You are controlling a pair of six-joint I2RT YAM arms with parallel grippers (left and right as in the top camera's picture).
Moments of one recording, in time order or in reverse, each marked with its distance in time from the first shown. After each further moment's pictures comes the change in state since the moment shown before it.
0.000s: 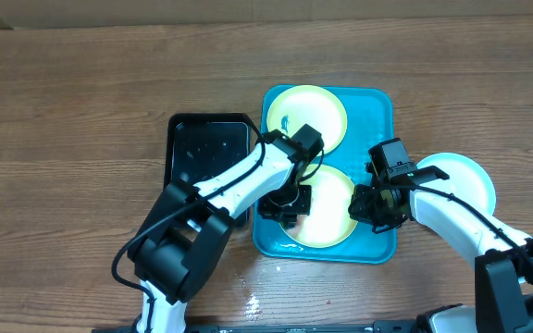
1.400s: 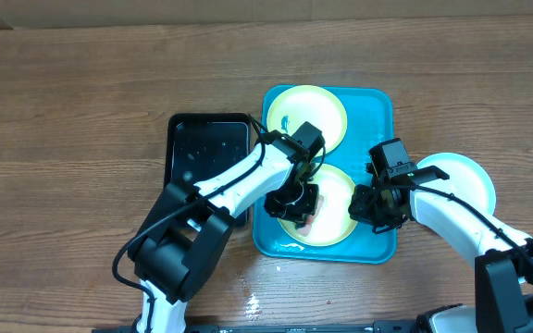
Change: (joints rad) left arm 0.003 0.002 -0.019 0.086 0.130 0.089; right arm 0.000 0.000 0.000 -0.006 -0.001 0.004
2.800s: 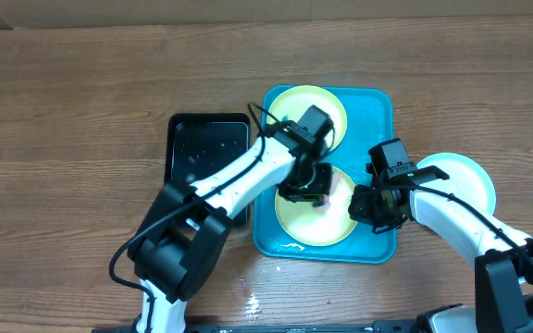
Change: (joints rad) left arm 0.008 0.000 0.080 0.135 0.057 -0.102; right arm 0.001 0.000 0.000 -0.002 -0.002 0.000
